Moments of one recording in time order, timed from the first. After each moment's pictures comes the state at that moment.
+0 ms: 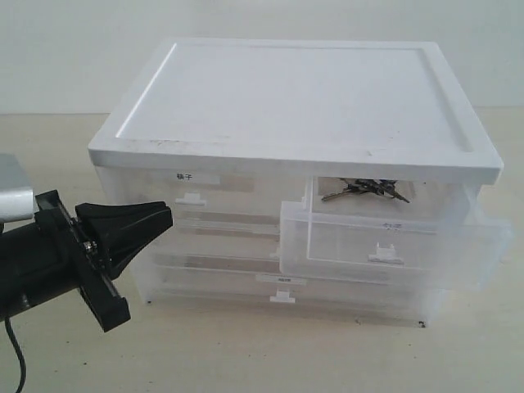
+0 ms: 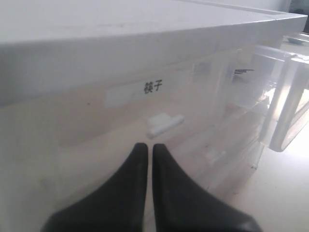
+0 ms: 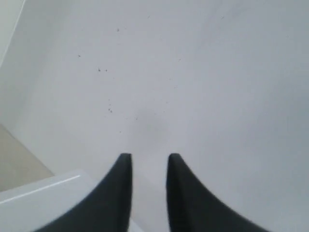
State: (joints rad) left arm -0.26 1.58 -0.23 0.66 -1.21 -0.24; right arm 1.76 0.92 -1.16 -1.58 1.22 0.81
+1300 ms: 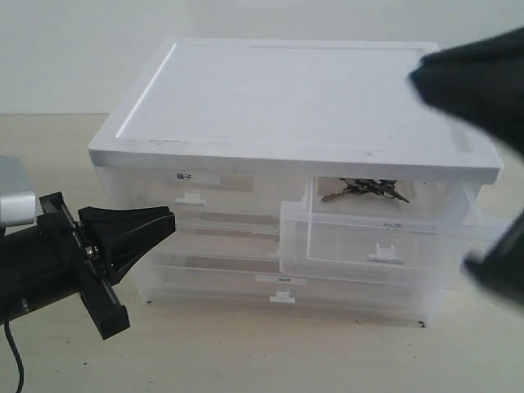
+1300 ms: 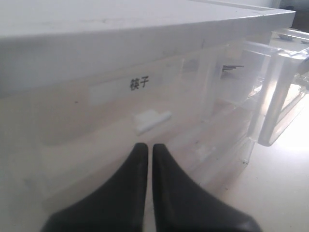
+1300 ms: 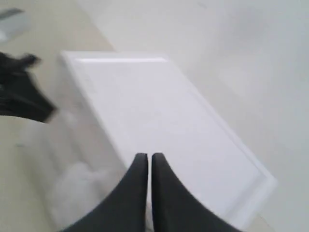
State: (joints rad) left arm -0.26 1.58 -0.23 0.69 -1.21 -0.25; right arm 1.72 0.82 -0.85 -1.24 1.21 0.82
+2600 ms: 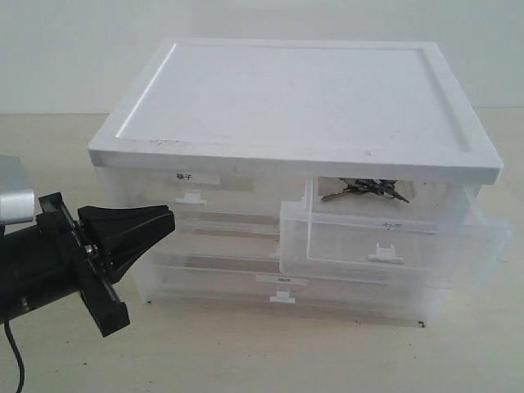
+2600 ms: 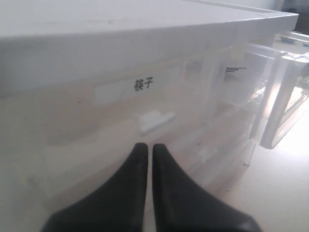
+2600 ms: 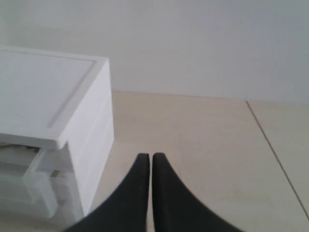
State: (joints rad) left arm -0.26 1.58 -0.23 0.69 -1.21 -0.26; right arm 0.27 0.16 -0.84 -0.26 1.04 0.14
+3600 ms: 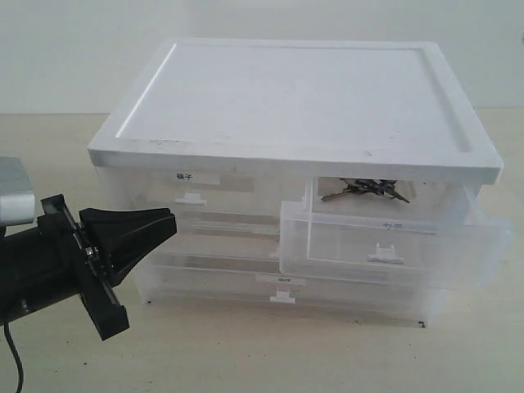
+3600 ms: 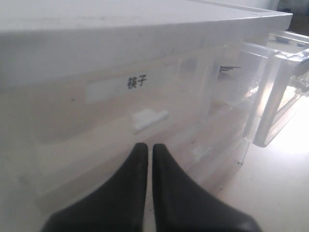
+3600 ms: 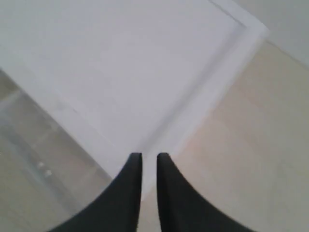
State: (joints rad) left arm -0.26 1.58 -0.23 0.70 -1.21 -0.27; right arm 0.16 1.10 -1.30 0.33 1.17 -0.64
